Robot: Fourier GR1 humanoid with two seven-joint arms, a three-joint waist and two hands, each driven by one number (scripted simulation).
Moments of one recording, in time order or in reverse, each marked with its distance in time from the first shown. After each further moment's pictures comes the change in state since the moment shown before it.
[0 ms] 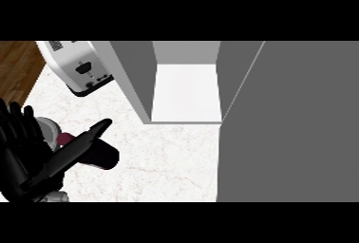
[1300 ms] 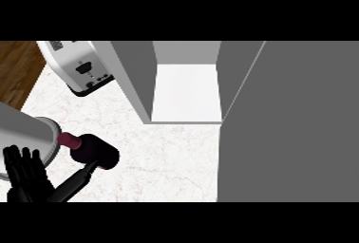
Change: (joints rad) left arm 0.304 -0.011 0.095 0.212 0.408 -0.156 -0.480; right arm -0.043 0.028 0.009 -0.001 0.015 0.004 0.048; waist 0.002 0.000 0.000
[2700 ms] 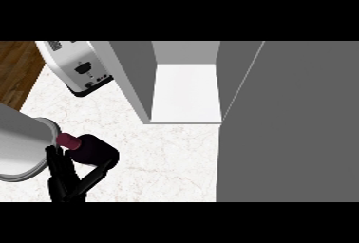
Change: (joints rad) left arm -0.204 0.001 0.144 0.631 0.262 -0.235 -0.393; right arm 0.004 0.018 0.010 -0.008 0.026 0.006 0.005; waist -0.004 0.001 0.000
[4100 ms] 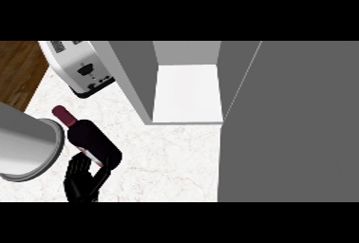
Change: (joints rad) left arm -0.181 0.009 0.084 0.462 0.162 -0.308 -0.332; right arm 0.005 0.003 -0.038 0.007 -0.004 0.027 -0.027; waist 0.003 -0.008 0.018
